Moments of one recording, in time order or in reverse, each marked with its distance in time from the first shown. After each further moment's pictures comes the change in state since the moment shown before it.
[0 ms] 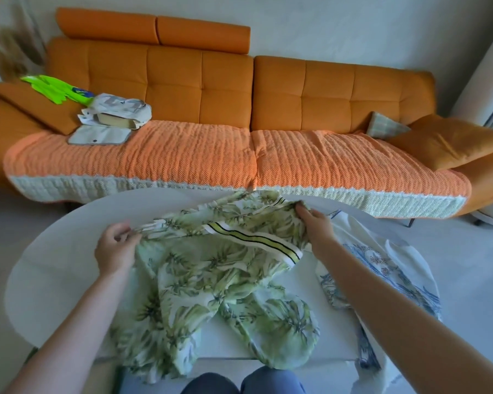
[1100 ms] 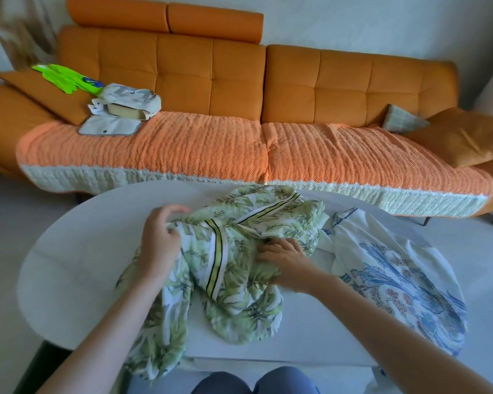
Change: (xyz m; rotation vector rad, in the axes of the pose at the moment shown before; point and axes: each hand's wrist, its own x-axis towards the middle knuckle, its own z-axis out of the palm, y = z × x) left_hand -0.048 0.036 0.020 0.159 -0.195 0.459; right_hand -0.019 0.068 0.033 -1.465 -0.574 -0.869
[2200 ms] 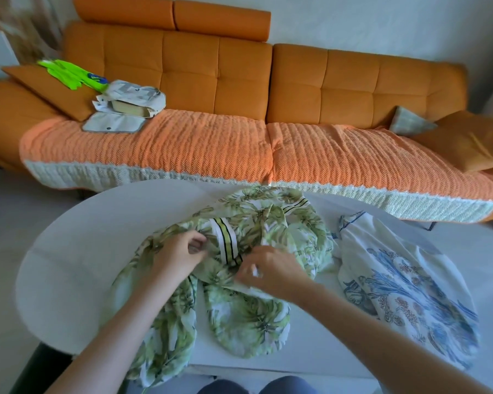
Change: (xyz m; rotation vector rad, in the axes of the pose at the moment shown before) left_hand -0.002 -0.027 0.021 0.239 -0.396 -0.040; right_hand 0.011 -0.056 -0.026 0.294 0.040 0.031
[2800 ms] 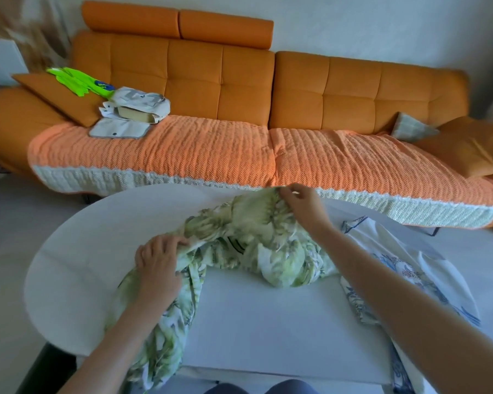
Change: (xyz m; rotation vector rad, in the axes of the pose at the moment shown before) left_hand -0.019 -0.041 0.003 0.396 0.284 0.070; right_hand 0.044 0.023 -0.083 0.628 0.482 0.407
